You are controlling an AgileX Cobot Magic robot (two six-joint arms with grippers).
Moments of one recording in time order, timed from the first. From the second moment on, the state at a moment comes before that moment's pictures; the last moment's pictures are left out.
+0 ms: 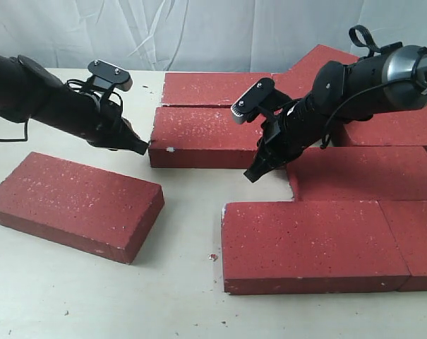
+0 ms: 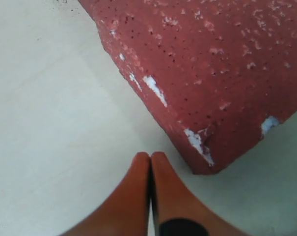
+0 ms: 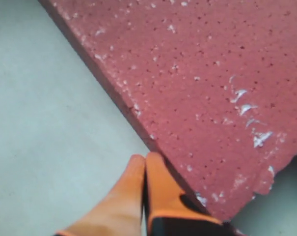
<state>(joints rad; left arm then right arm) -0.24 1.98 -1.13 -1.00 0.35 1.22 0.40 1.99 -1.17 0.42 0.39 -0.87</state>
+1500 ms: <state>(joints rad) -0.25 2.12 -1.27 -1.04 0.42 1.22 0.40 1.86 -1.23 0.61 0.66 -1.02</state>
